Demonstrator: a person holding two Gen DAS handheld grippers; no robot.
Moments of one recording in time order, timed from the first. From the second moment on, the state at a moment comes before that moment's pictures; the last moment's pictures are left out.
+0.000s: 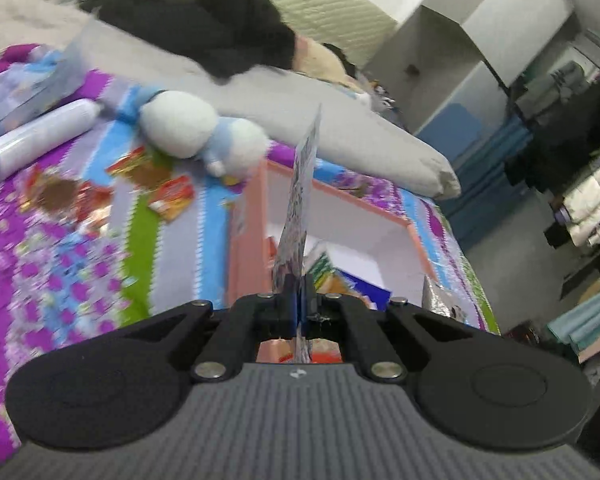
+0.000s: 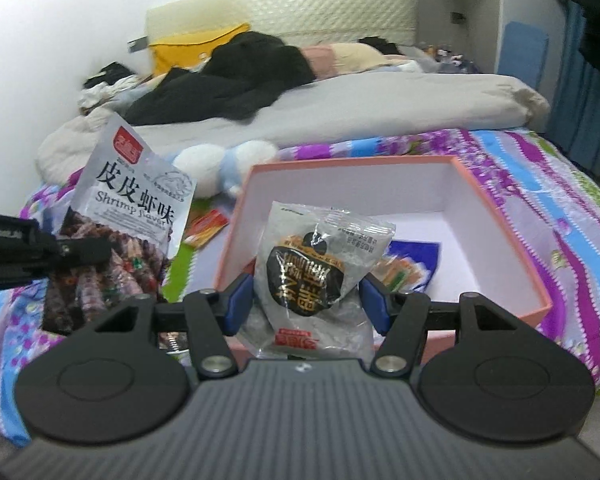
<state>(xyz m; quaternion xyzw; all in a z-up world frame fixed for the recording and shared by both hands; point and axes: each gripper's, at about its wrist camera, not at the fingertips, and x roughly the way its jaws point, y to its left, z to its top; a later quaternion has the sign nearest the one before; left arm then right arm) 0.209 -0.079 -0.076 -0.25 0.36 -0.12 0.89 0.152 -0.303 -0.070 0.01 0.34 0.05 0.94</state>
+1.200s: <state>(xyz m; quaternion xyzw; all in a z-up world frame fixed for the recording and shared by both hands) 0.334 -0.184 -0.136 -0.18 0.44 -0.17 0.86 0.249 -0.385 -0.137 0.04 0.40 0.00 0.92</state>
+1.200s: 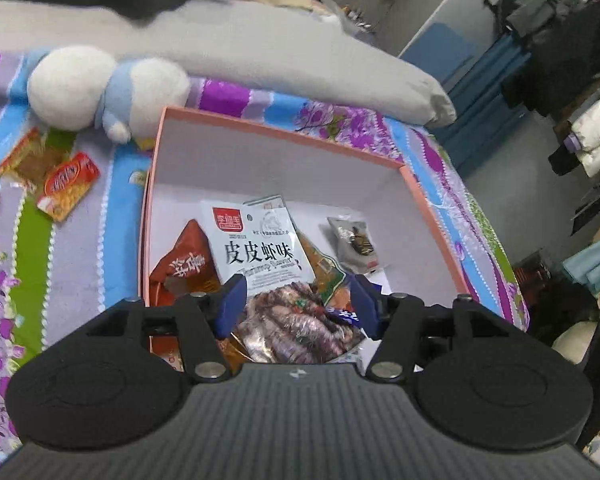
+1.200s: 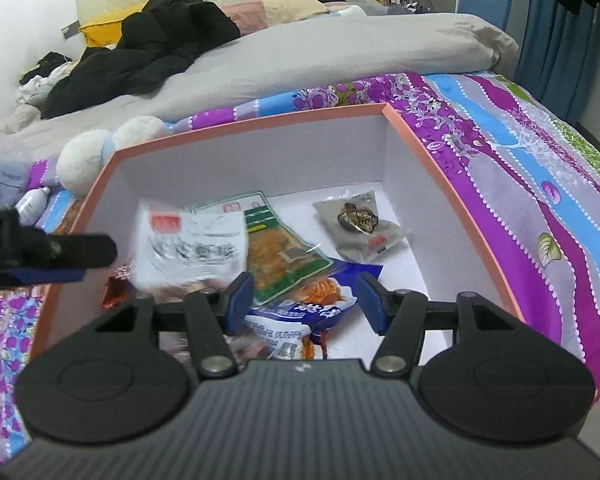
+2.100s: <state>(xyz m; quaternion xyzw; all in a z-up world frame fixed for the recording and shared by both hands) 0.156 -0.108 -0.046 -0.16 0.36 -0.17 0.90 0.102 -0.325 -0.057 0.06 0.32 0.04 0.95</state>
